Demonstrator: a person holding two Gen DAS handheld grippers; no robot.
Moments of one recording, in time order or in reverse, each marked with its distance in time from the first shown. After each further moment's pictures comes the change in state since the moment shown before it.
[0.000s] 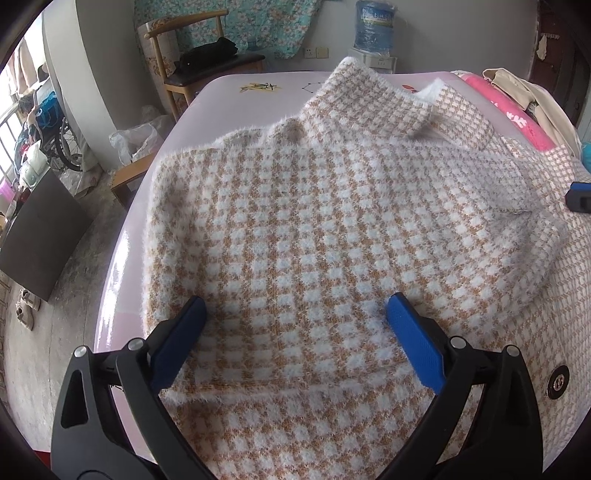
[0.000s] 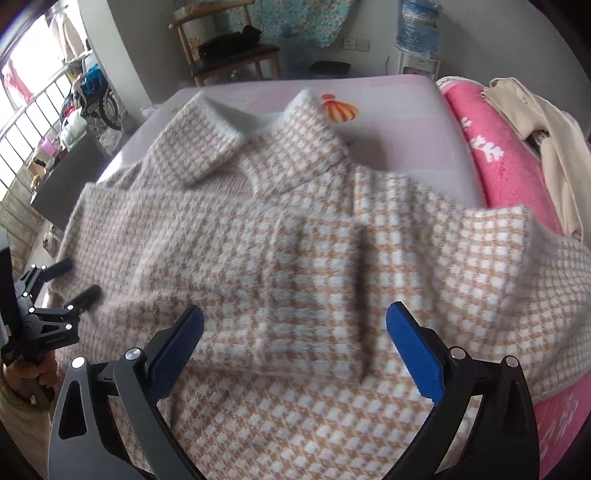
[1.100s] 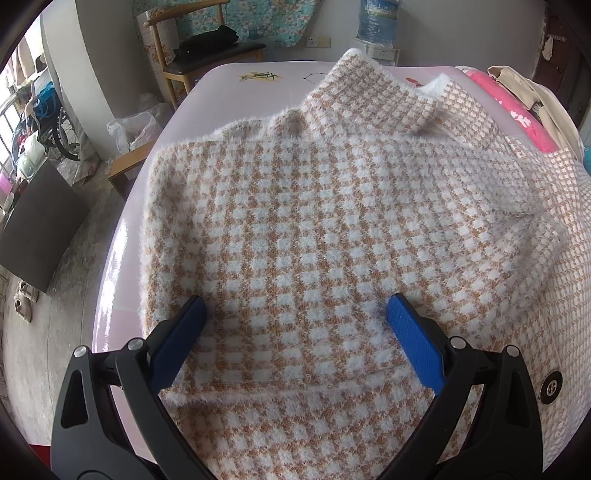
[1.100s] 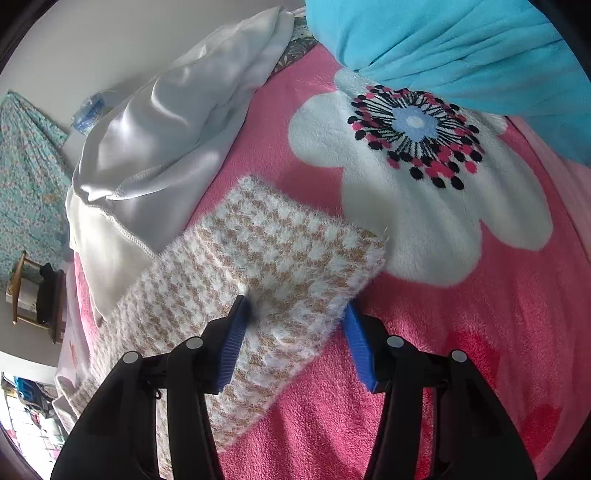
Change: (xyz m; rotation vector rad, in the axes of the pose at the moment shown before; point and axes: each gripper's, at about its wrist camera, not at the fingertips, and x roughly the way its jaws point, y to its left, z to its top) left arm 0.004 0.002 0.006 -0.017 0.031 -0.008; right arm -0.074 -0.432 -0.102 1.013 -0.156 -0.247
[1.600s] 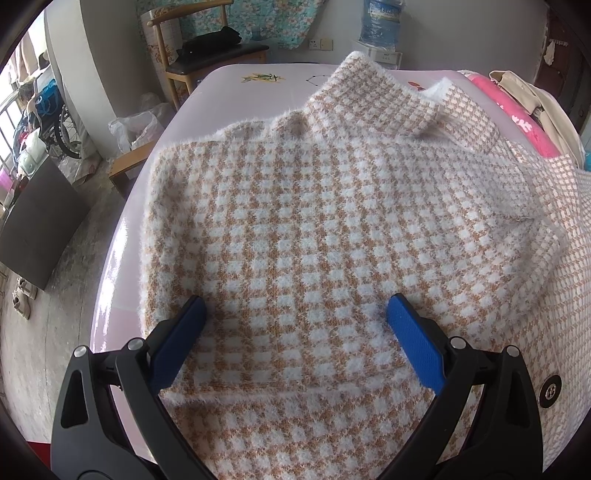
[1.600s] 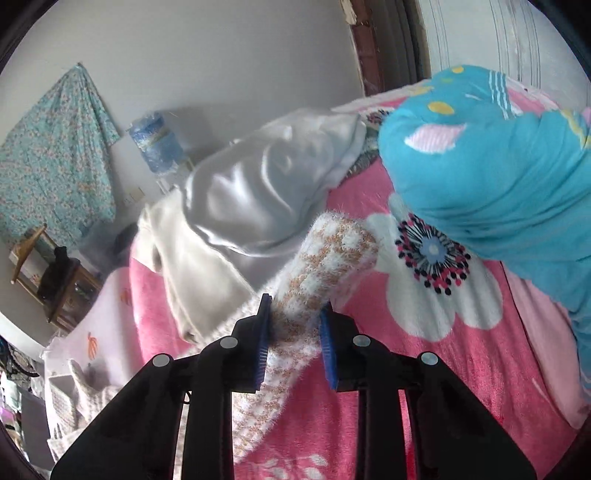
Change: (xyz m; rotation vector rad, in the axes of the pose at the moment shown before) left arm -0.005 0.000 -0.008 -0.012 -0.008 -0.004; right arm -0.129 0.085 -0.013 -0.233 -0.295 0.045
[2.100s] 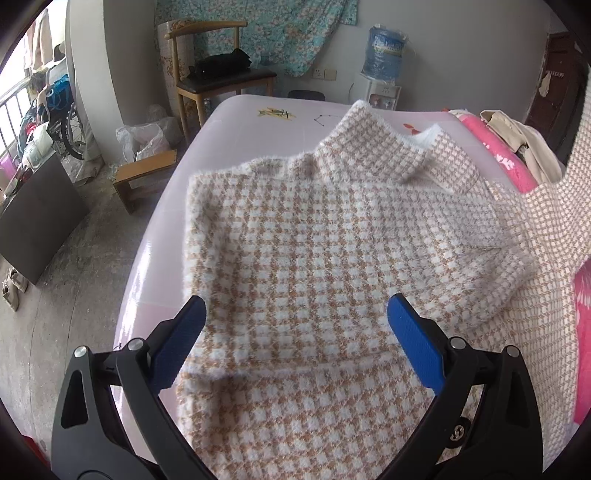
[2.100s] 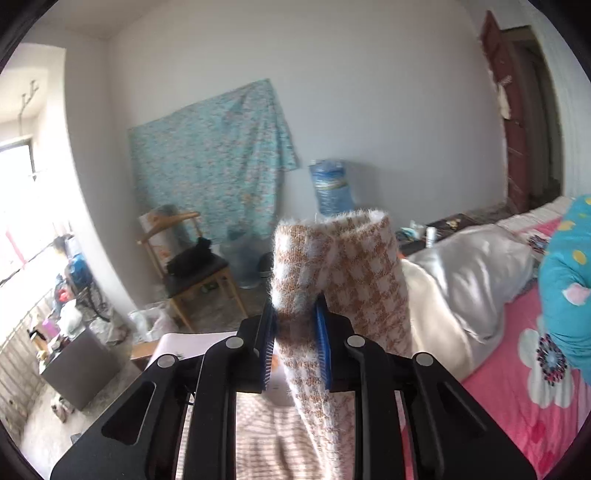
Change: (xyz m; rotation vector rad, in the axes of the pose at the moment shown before) left arm -0.065 0.031 -0.020 -0.065 -0.111 -0.068; right arm -0.161 0.262 -0.037 -0.372 -0.207 0.489
